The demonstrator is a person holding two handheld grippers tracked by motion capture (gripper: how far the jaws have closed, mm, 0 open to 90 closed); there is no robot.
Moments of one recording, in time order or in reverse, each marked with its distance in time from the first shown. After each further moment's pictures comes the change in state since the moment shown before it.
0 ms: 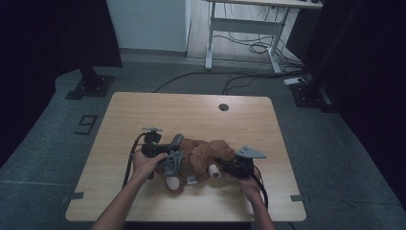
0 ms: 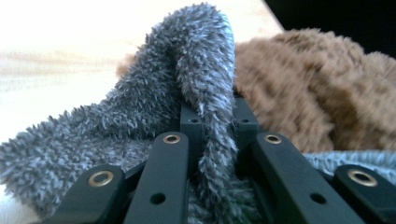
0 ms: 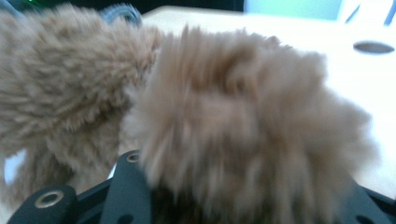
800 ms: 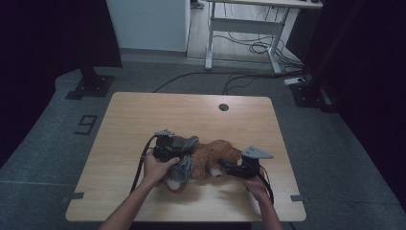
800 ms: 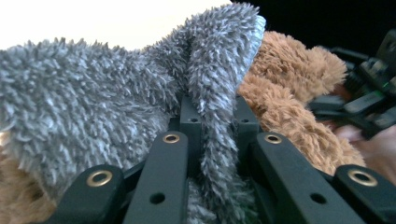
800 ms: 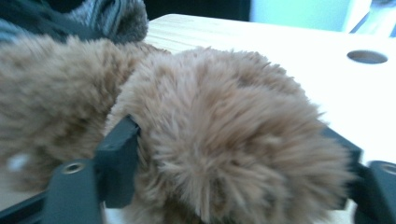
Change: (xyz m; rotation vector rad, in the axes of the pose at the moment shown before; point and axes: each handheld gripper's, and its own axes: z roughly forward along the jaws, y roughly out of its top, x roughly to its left) left arm -0.050 -0.014 0.016 -0.018 0.011 0.169; right arm -0.017 -0.003 -0.018 0.002 0.043 -0.013
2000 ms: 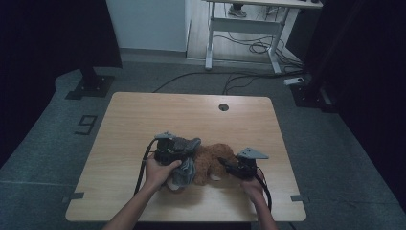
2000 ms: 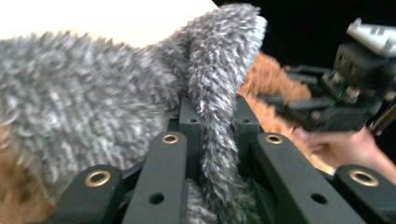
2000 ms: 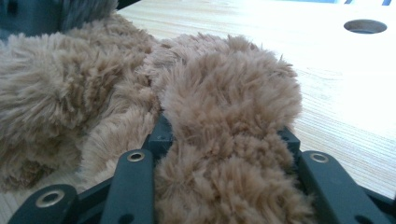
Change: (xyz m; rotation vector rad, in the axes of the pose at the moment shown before) left arm -0.018 0.011 -0.002 -0.024 -0.038 -0.020; right arm 0.005 -0.011 0.013 0.058 -0.063 0.029
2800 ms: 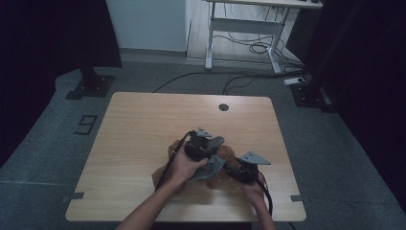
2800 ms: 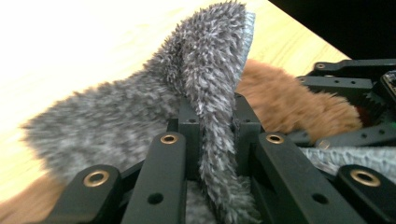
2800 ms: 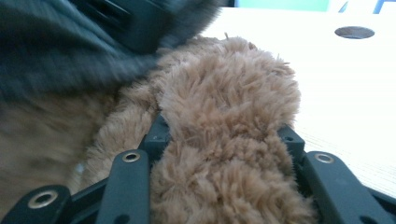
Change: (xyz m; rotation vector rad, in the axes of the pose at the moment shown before) left arm -0.040 0.020 0.053 0.121 0.201 0.214; right arm 0.003 -0.010 -0.007 -0.044 -0.017 -0.003
